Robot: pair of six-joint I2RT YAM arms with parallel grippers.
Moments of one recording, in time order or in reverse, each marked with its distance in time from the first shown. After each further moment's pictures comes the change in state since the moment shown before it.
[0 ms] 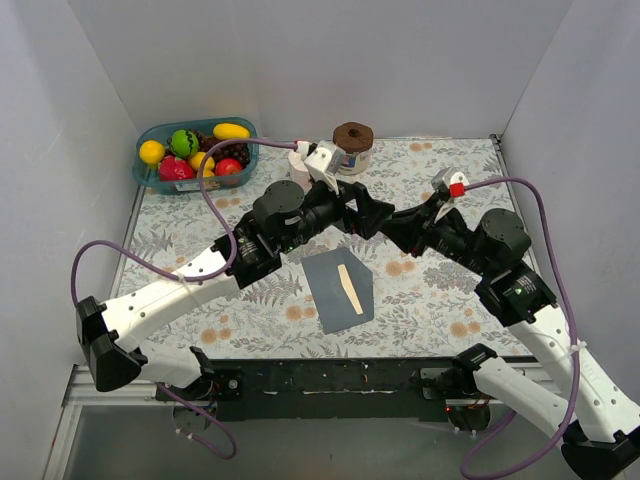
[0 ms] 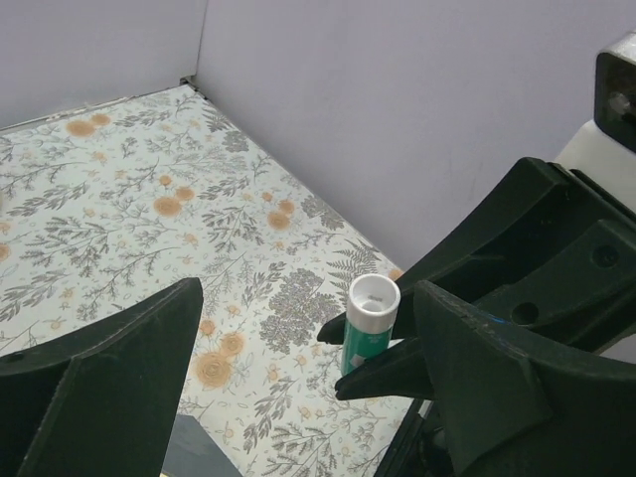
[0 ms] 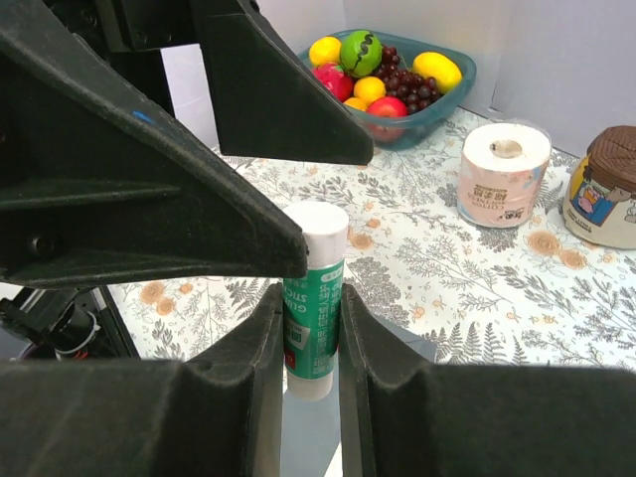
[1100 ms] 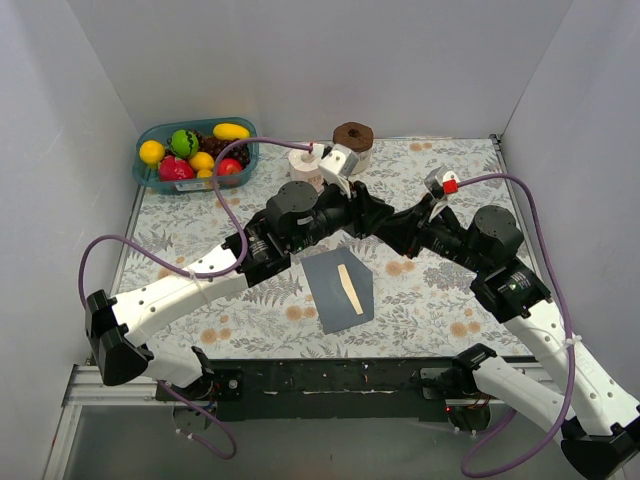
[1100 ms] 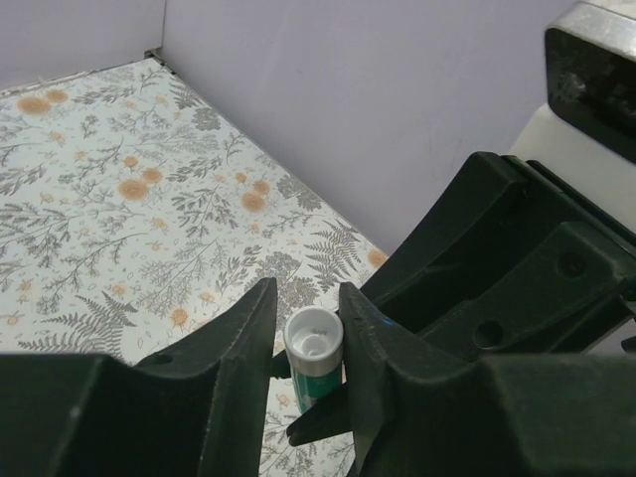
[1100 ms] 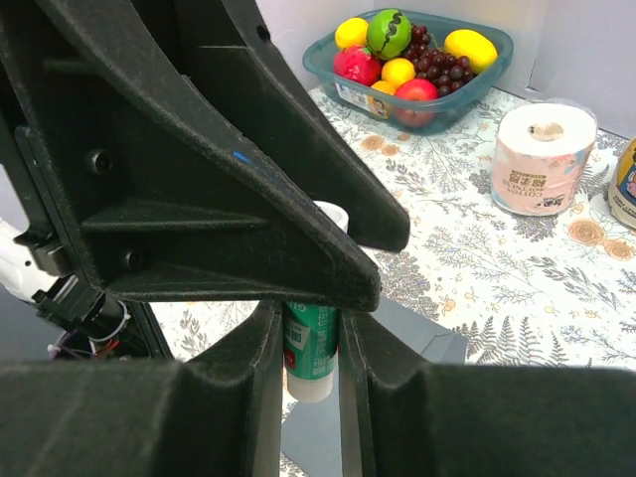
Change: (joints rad) left arm -0.014 0.052 0.027 -0.016 0.011 -0.025; right arm 0.001 0.032 -0.004 0.005 -0.036 0.051
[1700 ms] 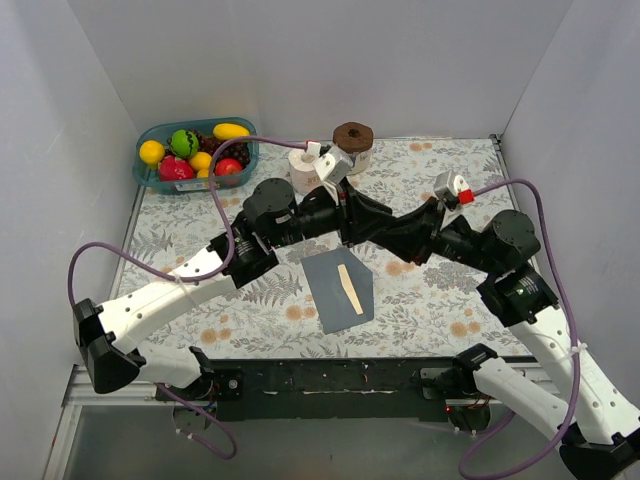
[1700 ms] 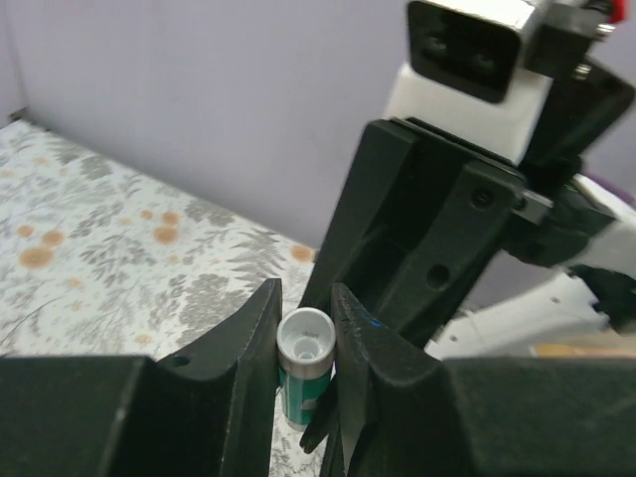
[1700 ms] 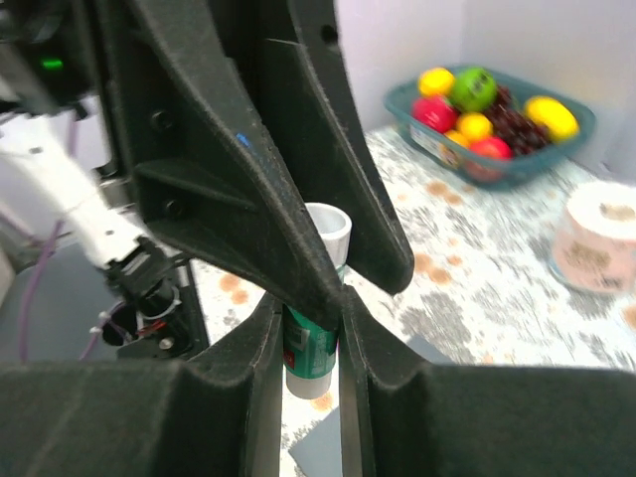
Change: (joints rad) left arm 0.026 -0.043 -0.032 0.091 0.283 0.029; right arm -0.019 -0.024 -0.001 0.072 -0.183 0.000
